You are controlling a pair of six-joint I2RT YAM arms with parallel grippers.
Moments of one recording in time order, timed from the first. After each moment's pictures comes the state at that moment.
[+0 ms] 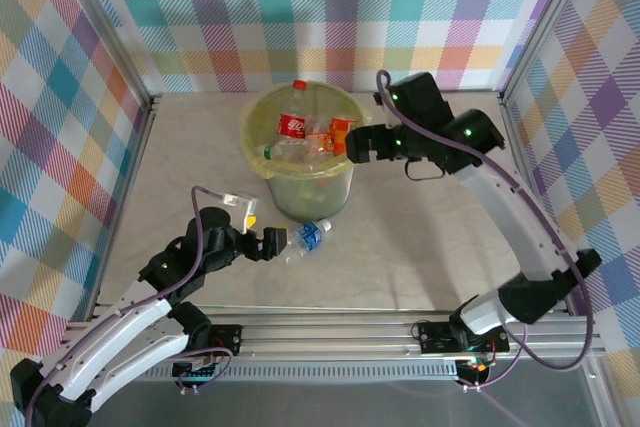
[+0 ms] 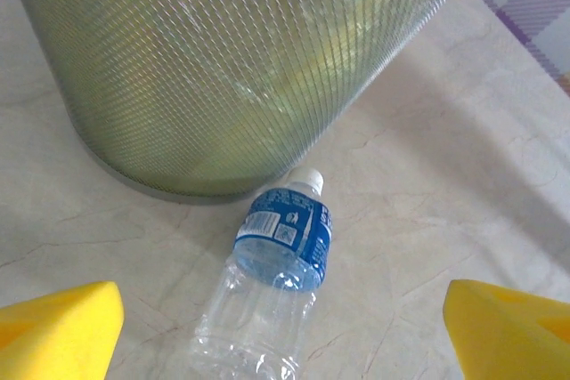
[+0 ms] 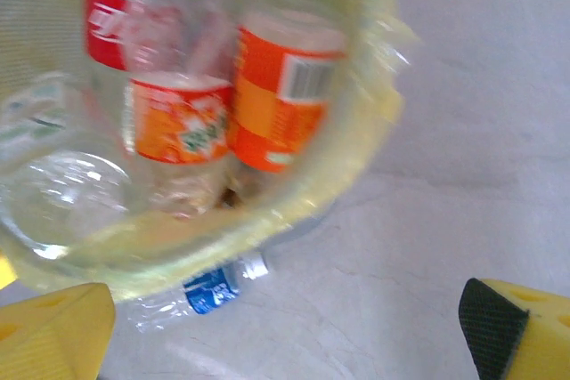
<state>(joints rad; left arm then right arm) -0.68 0.66 0.54 -0.41 0.02 -0.35 0.62 1.43 1.78 -1.16 0.04 0.35</state>
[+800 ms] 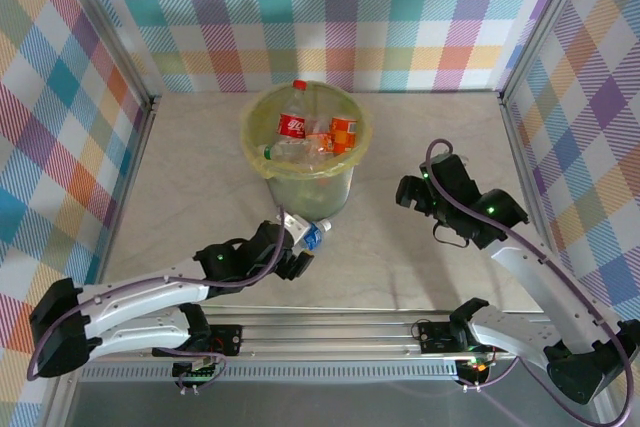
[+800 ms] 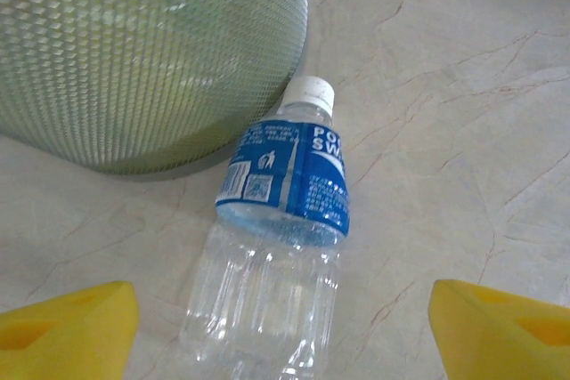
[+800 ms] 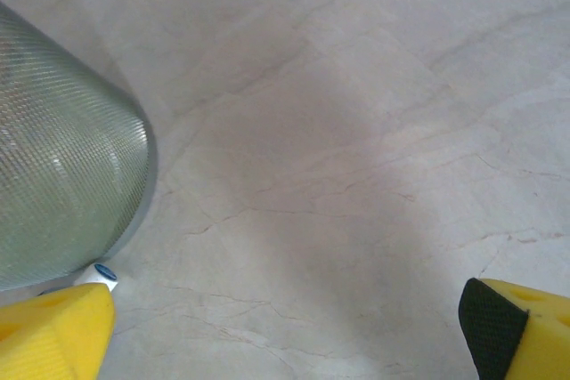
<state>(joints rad) -1.06 1.04 0.63 -0.40 -0.39 -0.17 0.57 1.00 1.09 -1.02 0.33 0.75</state>
